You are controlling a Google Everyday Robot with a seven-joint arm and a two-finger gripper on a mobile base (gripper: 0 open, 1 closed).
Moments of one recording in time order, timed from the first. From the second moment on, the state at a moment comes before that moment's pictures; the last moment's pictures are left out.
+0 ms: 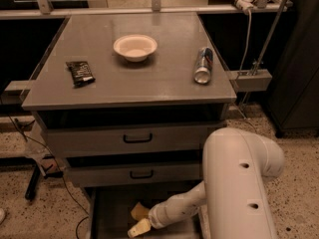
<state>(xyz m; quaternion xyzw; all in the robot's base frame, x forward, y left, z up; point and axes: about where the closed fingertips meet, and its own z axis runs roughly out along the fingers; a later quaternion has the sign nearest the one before) 0.450 0.057 0.241 -0.31 0.90 0.26 0.14</state>
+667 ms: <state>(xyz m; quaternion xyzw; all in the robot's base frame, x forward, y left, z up) 0.448 0.066 0.228 -0.33 0.89 0.27 0.14</state>
